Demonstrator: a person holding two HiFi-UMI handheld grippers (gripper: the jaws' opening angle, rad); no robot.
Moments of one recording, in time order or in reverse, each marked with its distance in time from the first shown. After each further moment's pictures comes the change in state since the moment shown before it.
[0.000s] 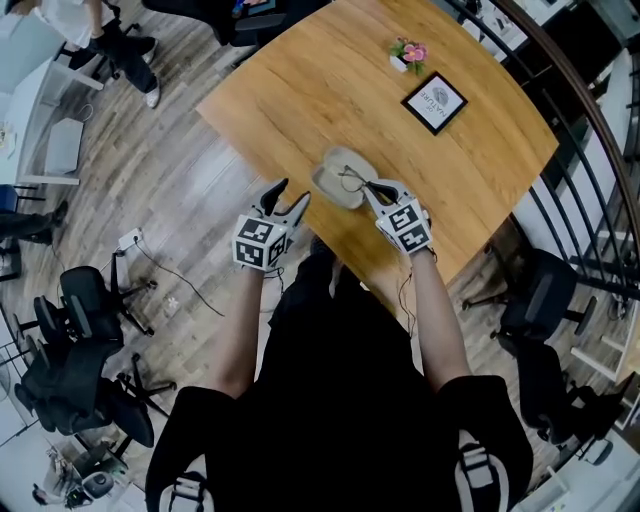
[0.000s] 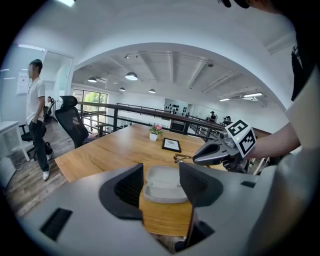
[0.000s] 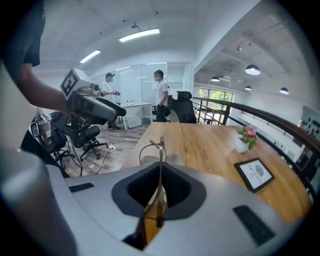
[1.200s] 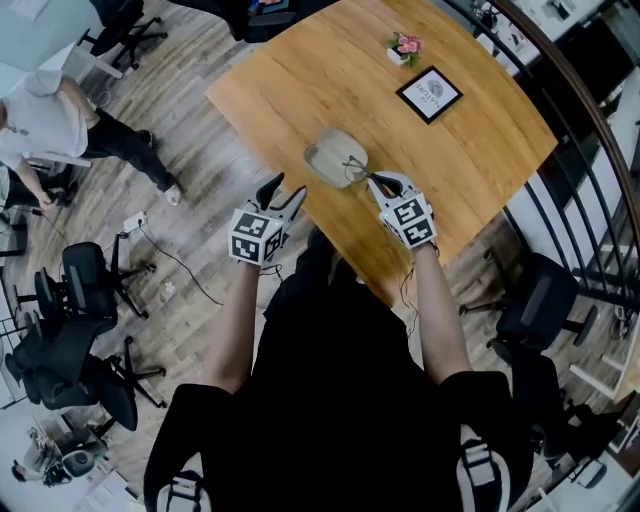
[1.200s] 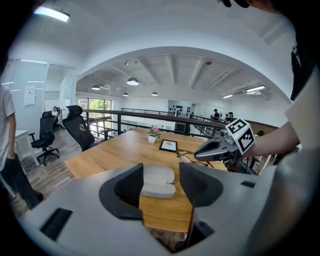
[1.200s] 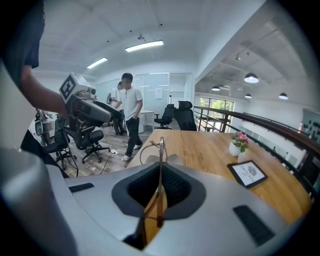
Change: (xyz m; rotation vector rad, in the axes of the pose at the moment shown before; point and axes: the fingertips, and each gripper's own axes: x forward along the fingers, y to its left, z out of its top) left arm -0.036 -0.061 -0.004 0.048 -0.035 0.085; right arm -0.059 0.005 -0.015 -0.033 -0.107 0.005
